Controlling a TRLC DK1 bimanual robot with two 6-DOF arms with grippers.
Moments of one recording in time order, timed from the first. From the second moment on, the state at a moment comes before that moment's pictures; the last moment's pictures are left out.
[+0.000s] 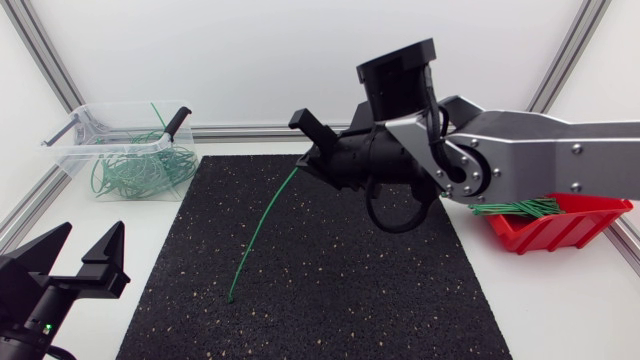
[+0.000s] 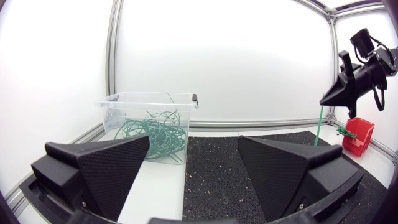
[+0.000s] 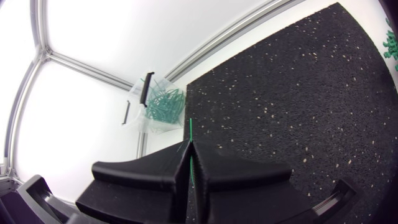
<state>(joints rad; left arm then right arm) 0.00 0.05 0.02 -0.01 0.01 -0.03 0.69 1.56 1.03 0.00 -0.10 1.02</state>
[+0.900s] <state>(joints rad) 0.00 0.05 0.02 -0.01 0.01 -0.03 0.71 1.50 1.02 -0.37 -0.22 0.27</state>
